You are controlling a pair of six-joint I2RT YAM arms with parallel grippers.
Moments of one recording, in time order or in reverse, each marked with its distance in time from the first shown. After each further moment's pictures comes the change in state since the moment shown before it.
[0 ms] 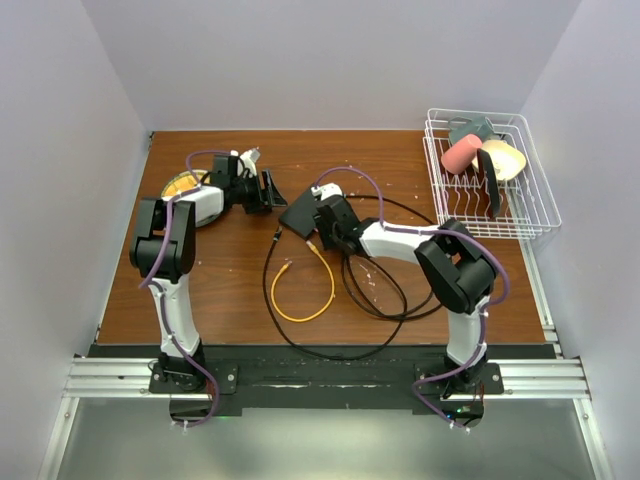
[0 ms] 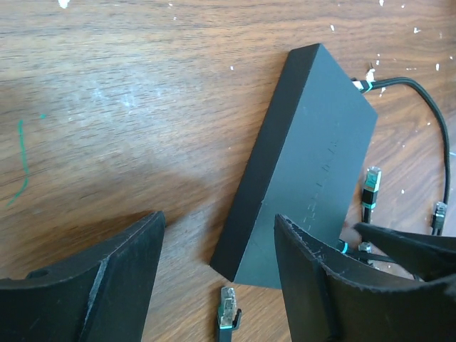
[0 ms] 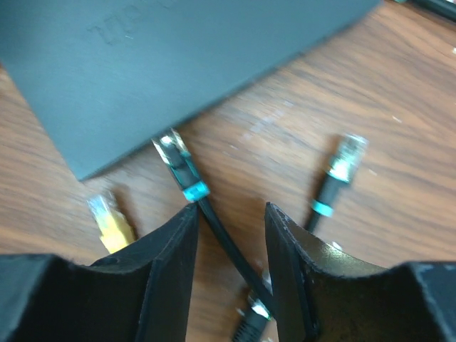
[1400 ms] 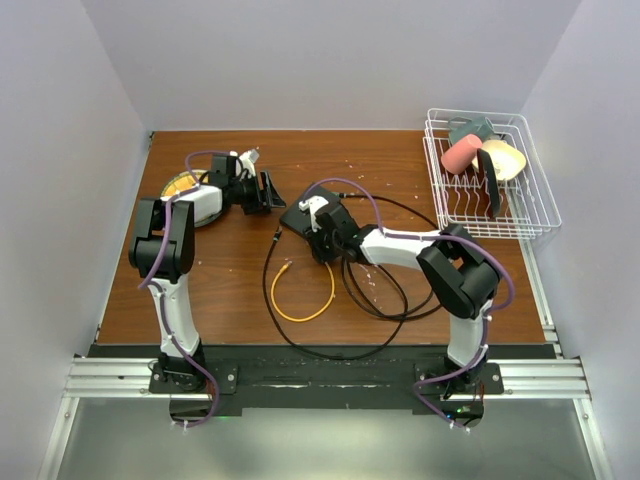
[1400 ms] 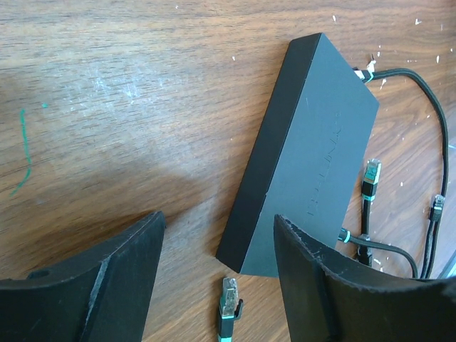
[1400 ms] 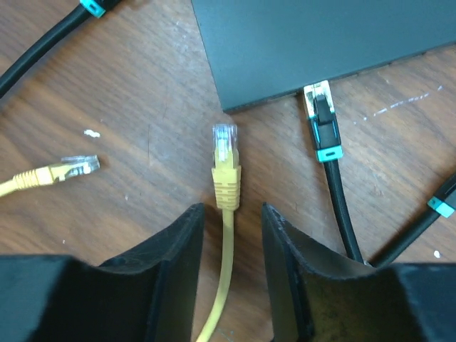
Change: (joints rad) left arm 0.008 -0.005 0.005 -0.027 0.032 0.013; right arm 0.034 -0.050 -0.066 0.008 -0.276 -0.085
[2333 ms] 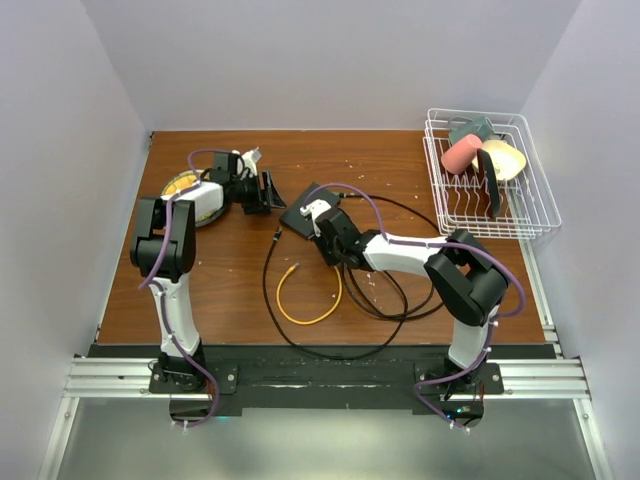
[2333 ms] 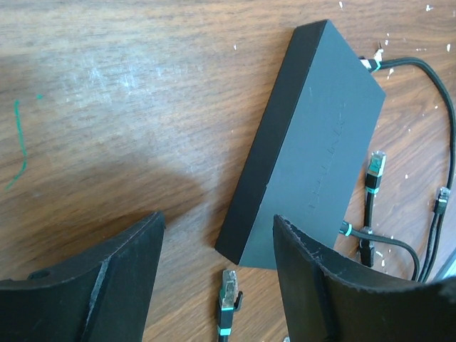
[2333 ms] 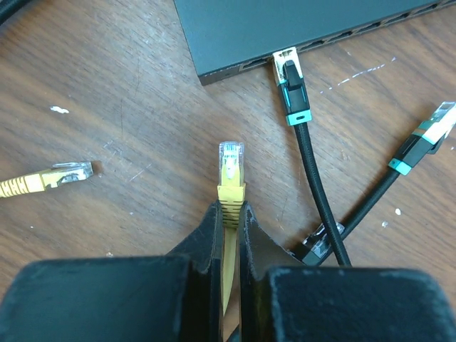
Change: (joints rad) left arm -0.005 0.003 0.034 -0.065 -0.002 0.023; right arm 0.034 -0.056 -0.047 -0.023 0.143 -0.035
